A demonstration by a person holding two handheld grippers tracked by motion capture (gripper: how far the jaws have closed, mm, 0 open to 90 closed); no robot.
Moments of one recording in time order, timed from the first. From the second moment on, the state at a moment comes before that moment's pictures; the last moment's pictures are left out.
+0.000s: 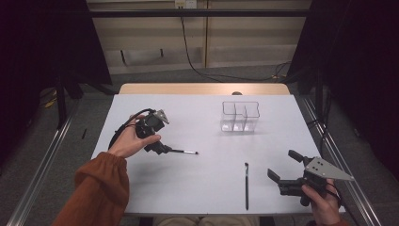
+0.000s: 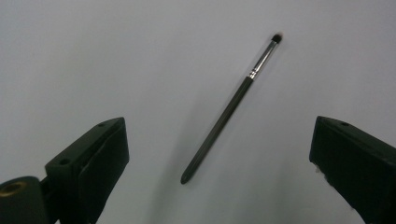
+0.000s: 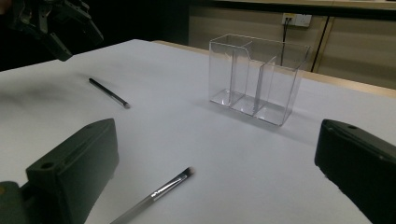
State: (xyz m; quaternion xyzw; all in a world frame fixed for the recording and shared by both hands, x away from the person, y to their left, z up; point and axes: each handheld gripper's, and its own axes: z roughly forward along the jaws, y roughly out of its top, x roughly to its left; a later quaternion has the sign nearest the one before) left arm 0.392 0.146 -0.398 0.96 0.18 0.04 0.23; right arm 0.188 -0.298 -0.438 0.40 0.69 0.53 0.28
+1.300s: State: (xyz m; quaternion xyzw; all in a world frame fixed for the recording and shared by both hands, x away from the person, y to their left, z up) left arm 0.412 0.129 -0.441 0.98 0.12 0.00 0.16; right arm 0.188 -0.296 -0.439 0.40 0.69 0.53 0.28
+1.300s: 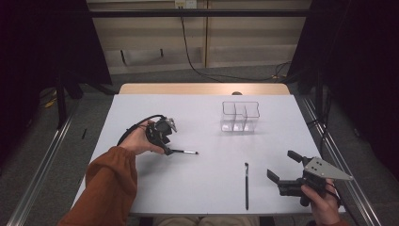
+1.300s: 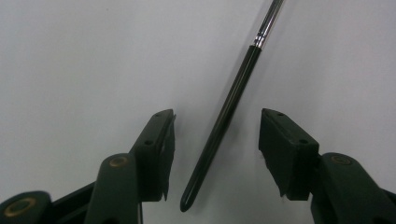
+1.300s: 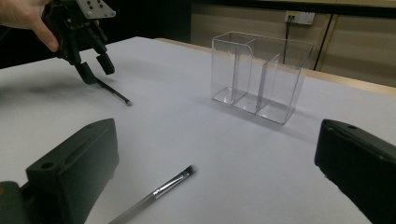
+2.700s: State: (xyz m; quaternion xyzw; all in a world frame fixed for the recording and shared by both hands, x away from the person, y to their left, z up) left arm 0.414 0.123 -0.449 0.98 0.12 -0.03 0.14; right arm 0.188 -0.296 -0.439 0.39 0.70 0.53 0.28
